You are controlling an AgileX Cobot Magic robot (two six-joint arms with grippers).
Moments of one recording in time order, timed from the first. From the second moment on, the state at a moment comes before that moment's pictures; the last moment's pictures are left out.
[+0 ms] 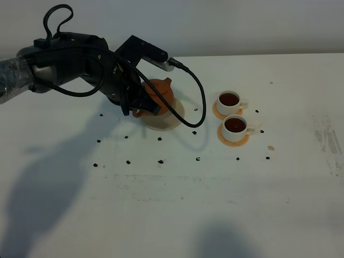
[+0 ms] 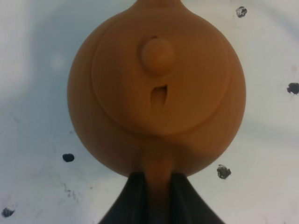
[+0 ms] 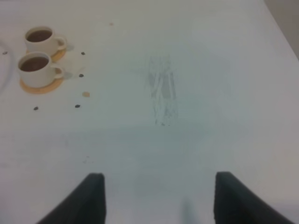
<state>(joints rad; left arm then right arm) -0.41 2.09 -1.54 -0.11 0.54 0.32 0.03 -0.01 -0.52 0.03 1.11 -0.01</state>
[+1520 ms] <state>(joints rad) -0.42 2.13 -1.54 -0.13 0.50 0.37 0.03 -0.01 -0.52 0.03 1.11 -0.01</state>
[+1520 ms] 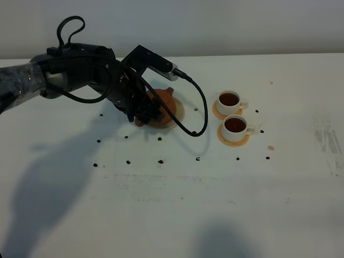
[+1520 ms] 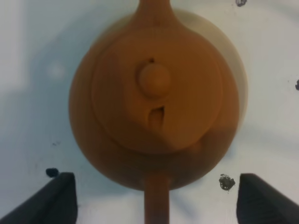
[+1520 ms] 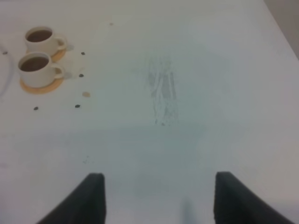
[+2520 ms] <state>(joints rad) -0.06 1.50 -1.31 0.07 0.94 0.17 0.03 -0.01 -0.52 0.03 1.11 -0.01</state>
